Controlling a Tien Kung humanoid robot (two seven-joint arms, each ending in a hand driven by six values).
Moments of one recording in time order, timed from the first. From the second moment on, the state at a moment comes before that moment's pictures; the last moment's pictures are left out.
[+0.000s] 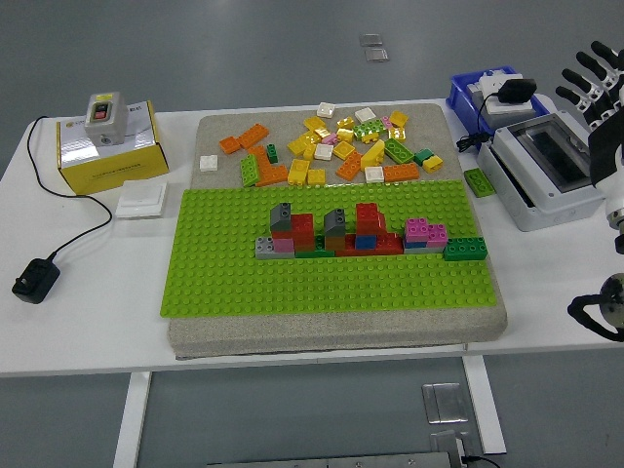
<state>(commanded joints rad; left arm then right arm) -0.09 0.24 -1.23 -0.18 1.05 -0.01 0.34 0.21 -0.39 1.22 1.58 -0.69 -0.37 0.40</state>
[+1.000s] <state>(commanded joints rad) -0.10 0.24 -1.25 -0.18 1.03 -0.03 0.33 0.22 -0.40 1.24 1.58 -0.84 -0.40 0.32</state>
